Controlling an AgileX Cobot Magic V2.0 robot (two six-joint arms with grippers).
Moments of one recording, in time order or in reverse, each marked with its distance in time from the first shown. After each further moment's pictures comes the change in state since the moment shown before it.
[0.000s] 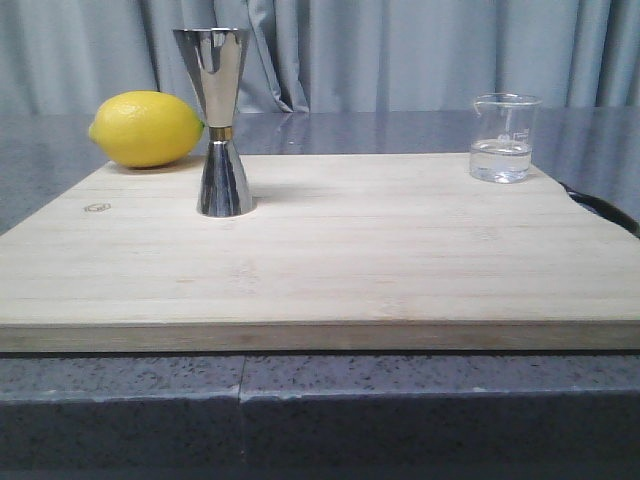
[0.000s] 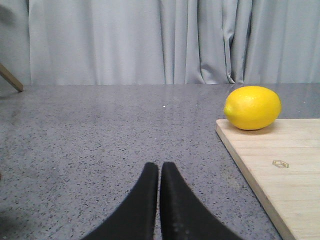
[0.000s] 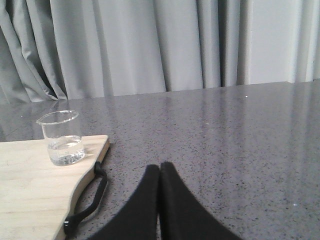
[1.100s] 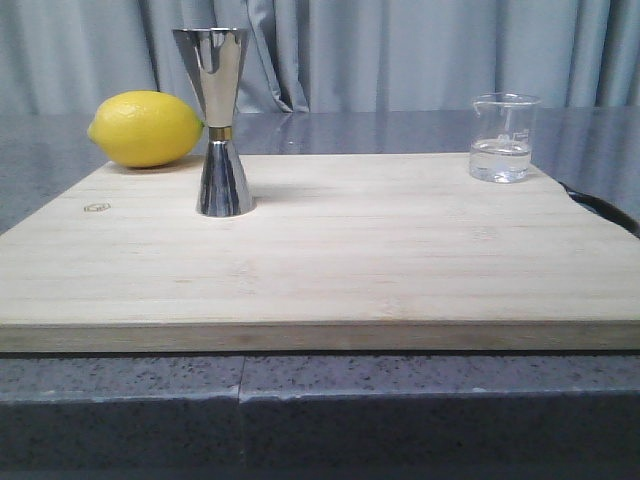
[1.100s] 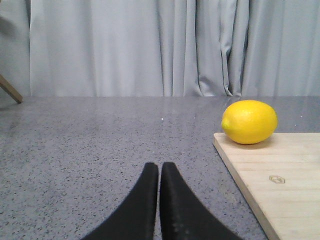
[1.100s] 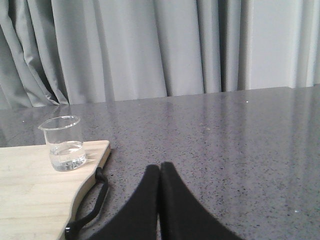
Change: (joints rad) left arm 0.000 0.000 0.000 -0.024 -0.051 0.000; right arm 0.000 0.000 0.000 0.000 -0.021 0.000
